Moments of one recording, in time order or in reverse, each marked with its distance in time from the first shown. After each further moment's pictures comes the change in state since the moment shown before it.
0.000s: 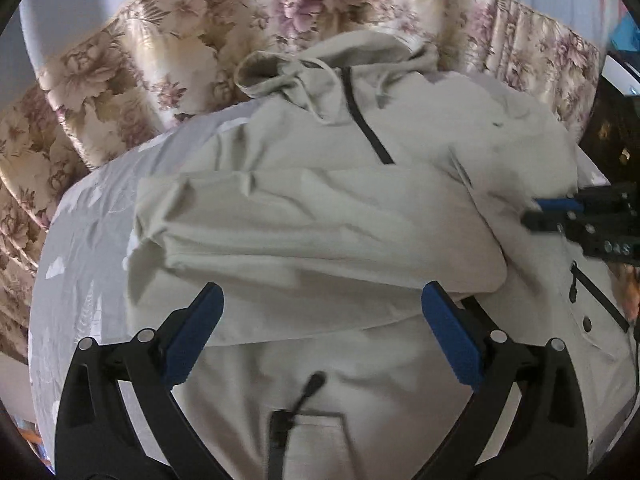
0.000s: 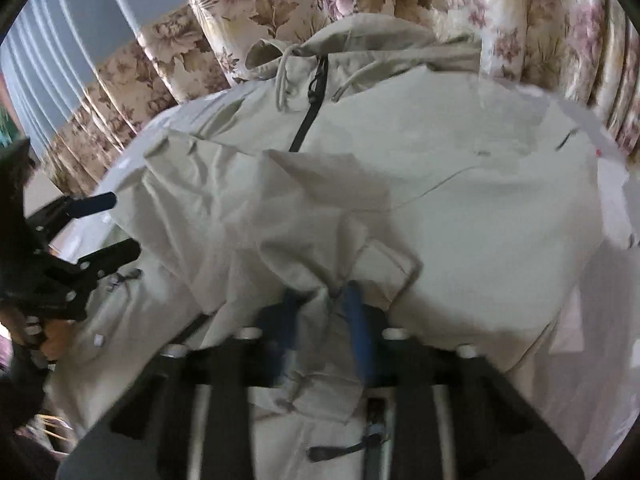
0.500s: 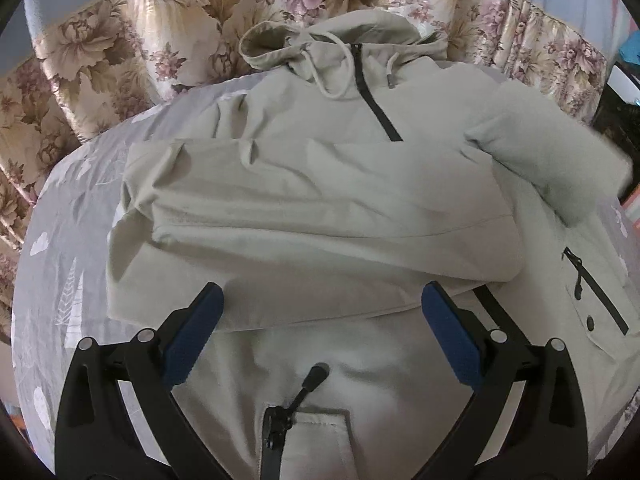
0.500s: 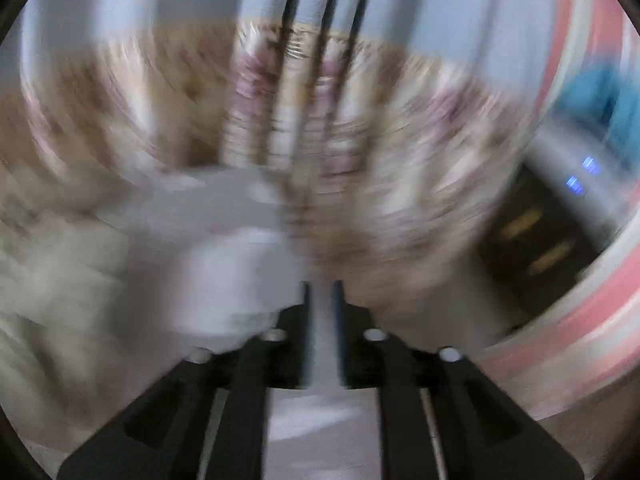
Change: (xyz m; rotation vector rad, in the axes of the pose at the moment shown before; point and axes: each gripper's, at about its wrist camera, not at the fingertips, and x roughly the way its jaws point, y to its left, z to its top) left arm 0.016 0.010 -0.006 -0.050 0.057 -0.031; right arm -0.143 -0.215 0.019 0.412 -0.230 -0.529
